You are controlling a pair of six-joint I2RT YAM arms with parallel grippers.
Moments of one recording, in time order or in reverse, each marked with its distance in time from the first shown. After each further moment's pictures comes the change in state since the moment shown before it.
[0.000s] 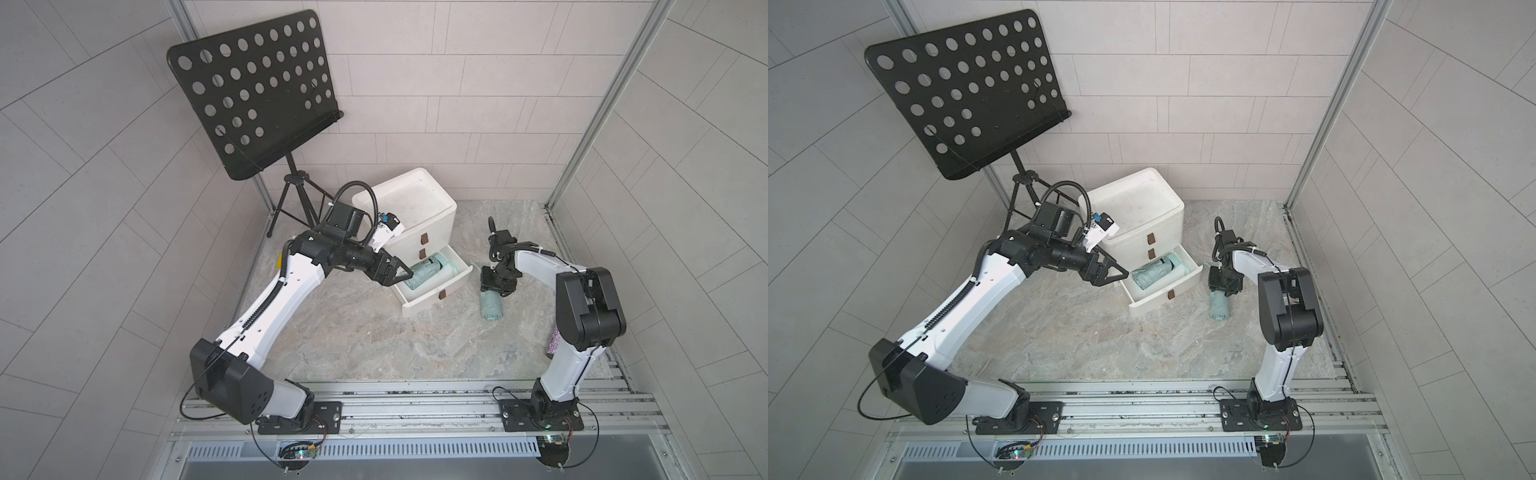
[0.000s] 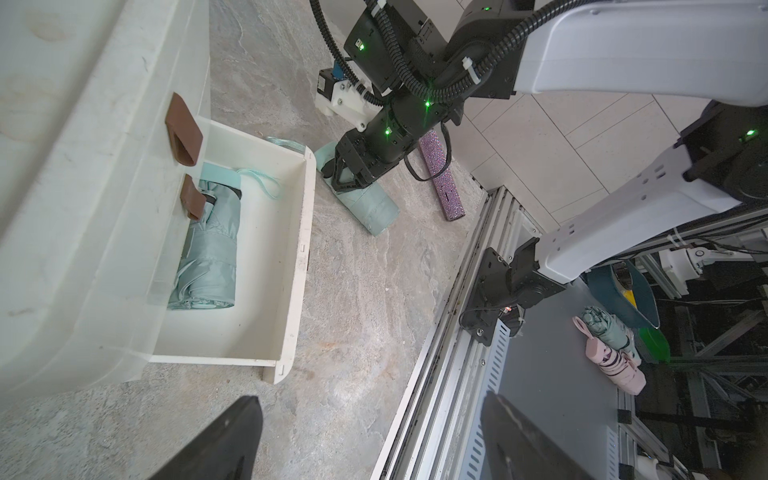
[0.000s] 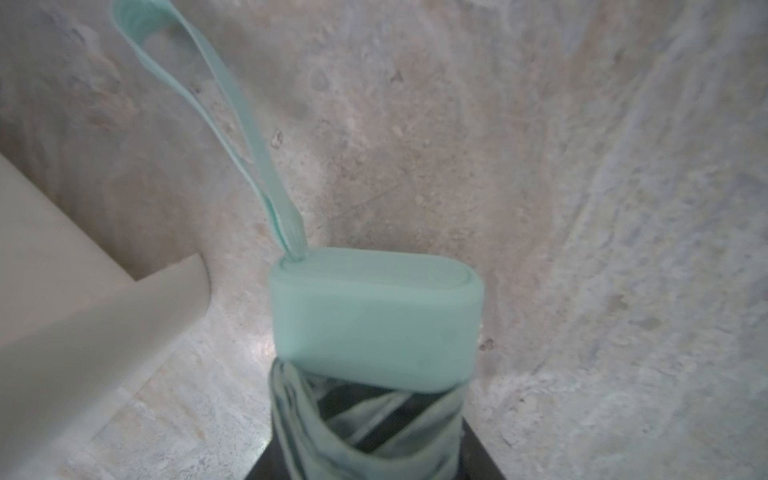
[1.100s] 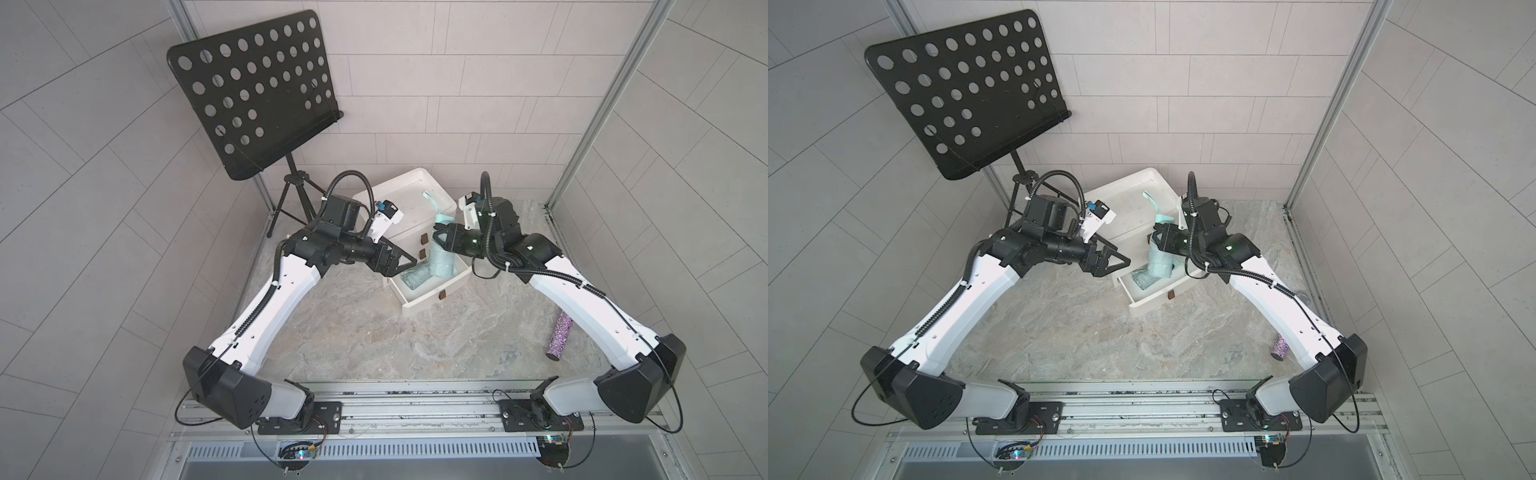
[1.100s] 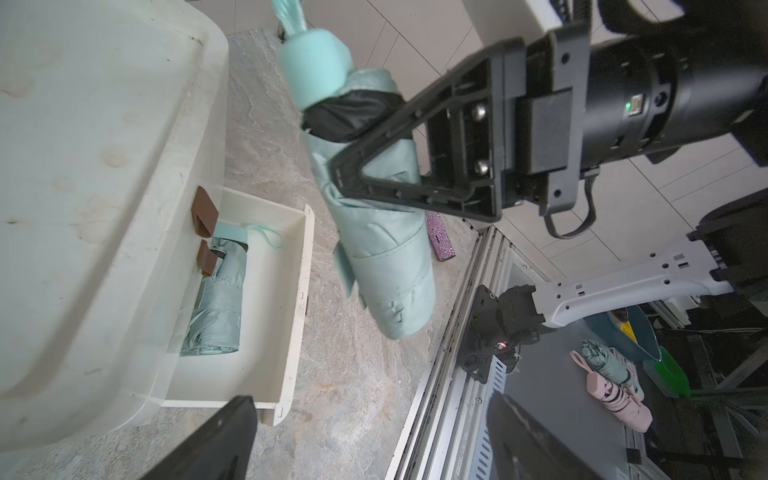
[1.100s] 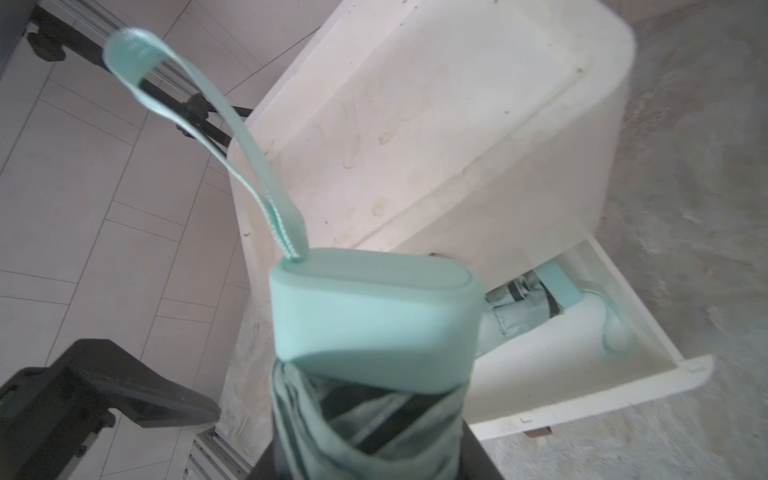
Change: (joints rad) left arm -0.006 -0.030 0.029 0.104 0.011 -0.087; right arm 0.425 -0.359 0.300 0.170 -0.106 0.354
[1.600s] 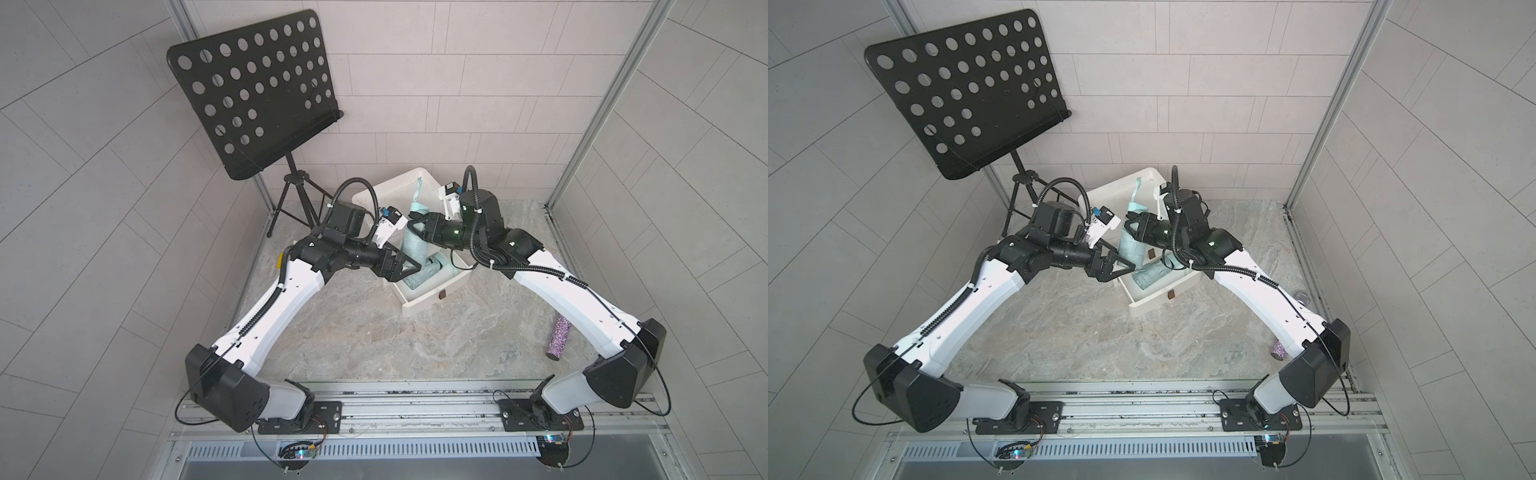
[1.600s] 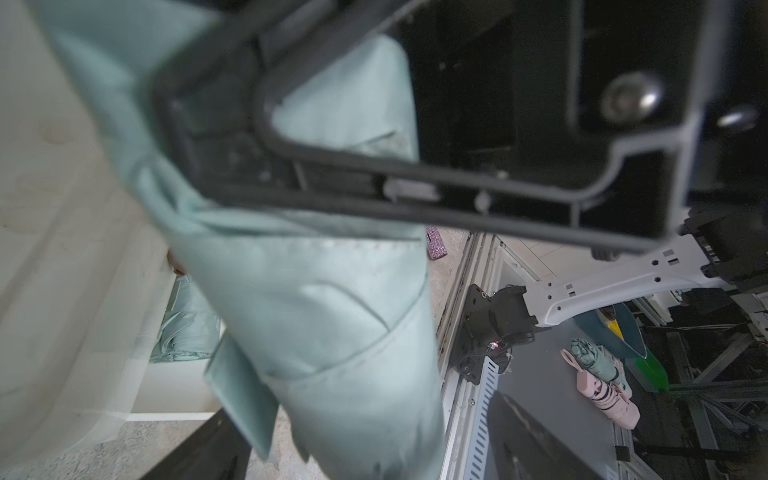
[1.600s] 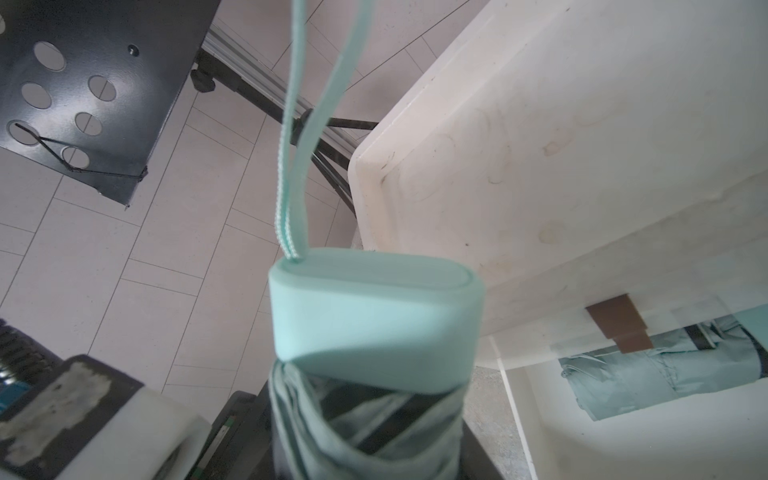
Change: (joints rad) left arm -0.023 -0.008 -0.073 0.098 0.003 -0.045; right arm 0.081 0.066 0.078 0.146 -0.085 0.126
